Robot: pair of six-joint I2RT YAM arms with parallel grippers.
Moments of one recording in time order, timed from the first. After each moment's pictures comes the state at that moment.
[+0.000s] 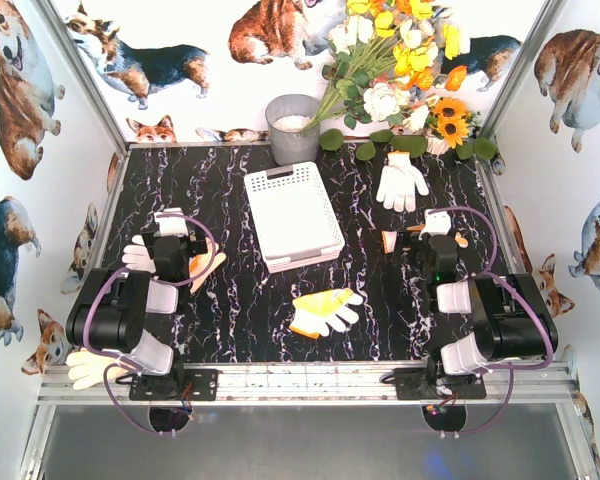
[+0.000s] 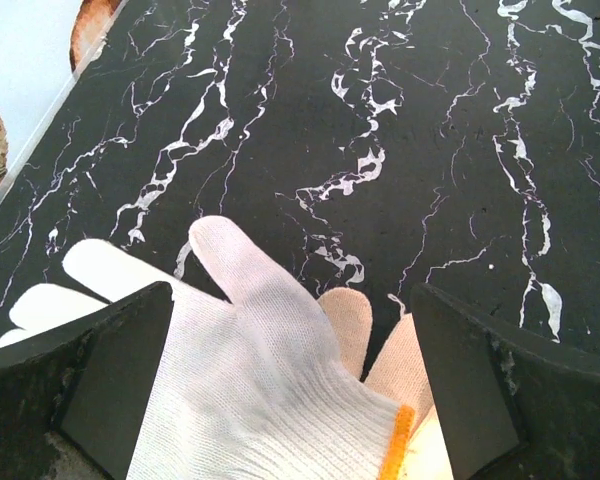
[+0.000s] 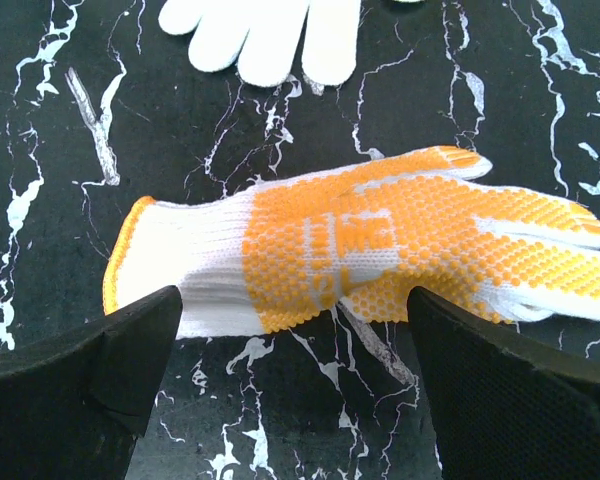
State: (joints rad) left arm -0.05 1.55 0.28 1.06 -0.28 0.01; right arm 0.03 1.46 0.29 0.81 0.04 0.02
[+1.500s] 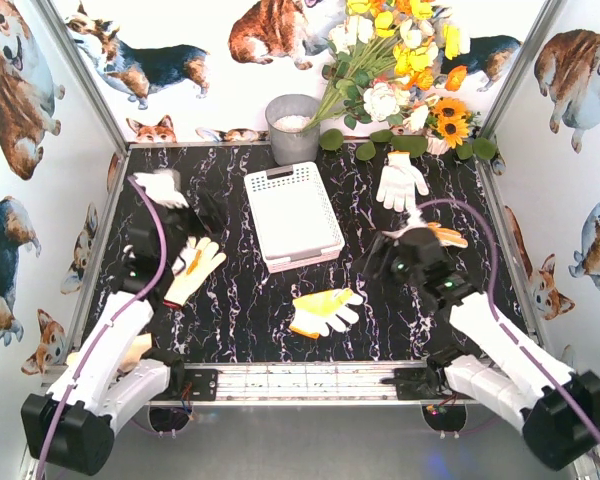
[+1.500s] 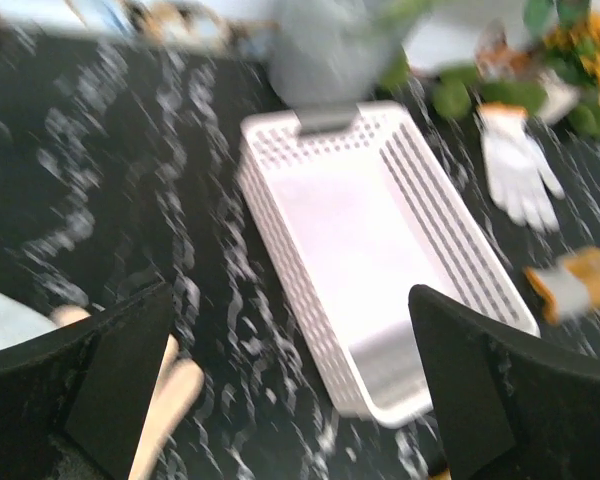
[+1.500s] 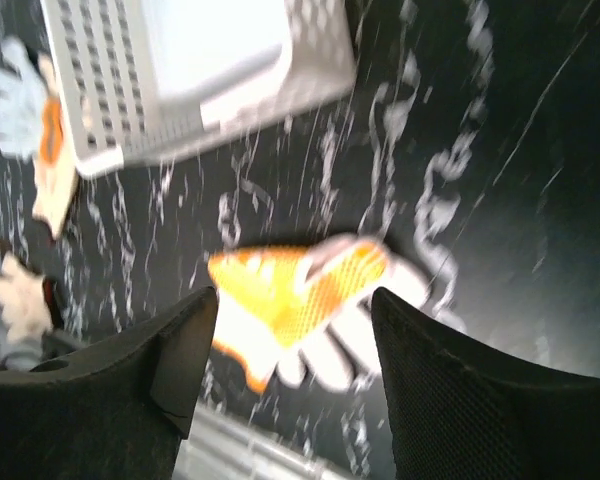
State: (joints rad) left arm -0.21 0.91 0.75 0.01 -0.02 -0.33; right arm 0.39 0.89 0.60 -0.32 -0.12 0.69
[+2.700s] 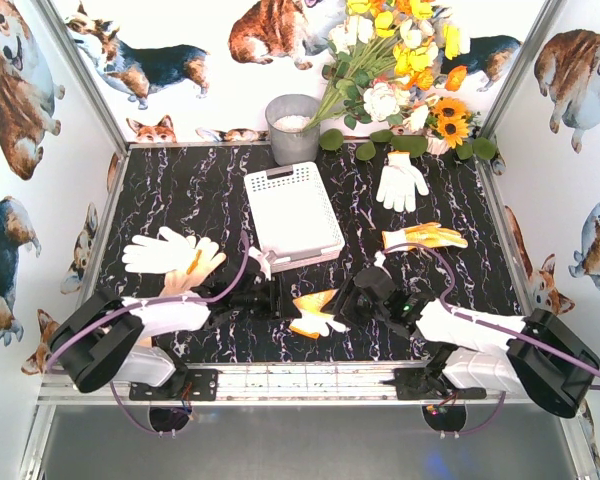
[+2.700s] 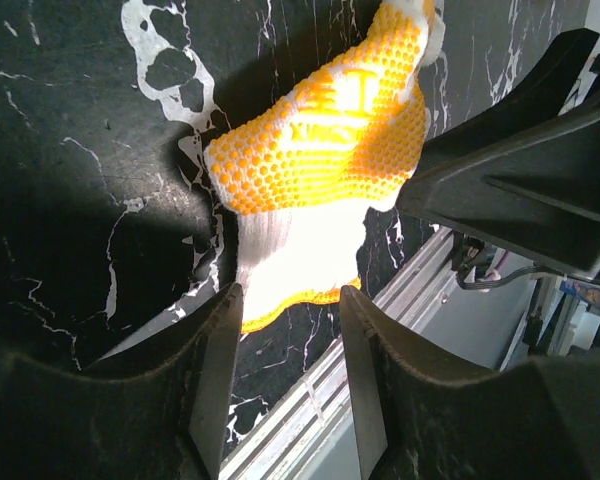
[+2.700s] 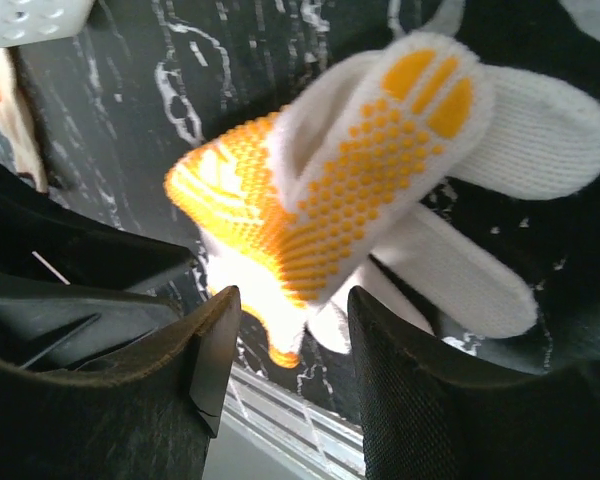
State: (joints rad) left arm -0.74 1.34 0.41 0.23 0.39 -0.91; right arm 0.82 1.13 0.38 -0.03 -0.05 1.26
